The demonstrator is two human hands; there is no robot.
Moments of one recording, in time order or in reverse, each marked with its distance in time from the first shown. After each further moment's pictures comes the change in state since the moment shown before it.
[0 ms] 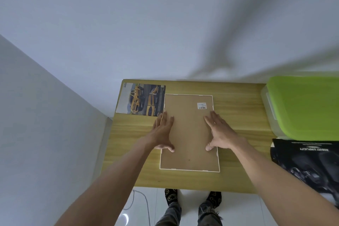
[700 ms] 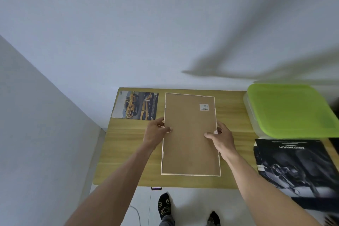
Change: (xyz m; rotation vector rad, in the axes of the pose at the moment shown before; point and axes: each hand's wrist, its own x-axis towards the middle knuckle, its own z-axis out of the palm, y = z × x) left_hand -0.044 0.046 -0.017 -1.064 0.432 -0.095; right_hand -0.068 -0.001 0.008 1.202 0.512 0.305
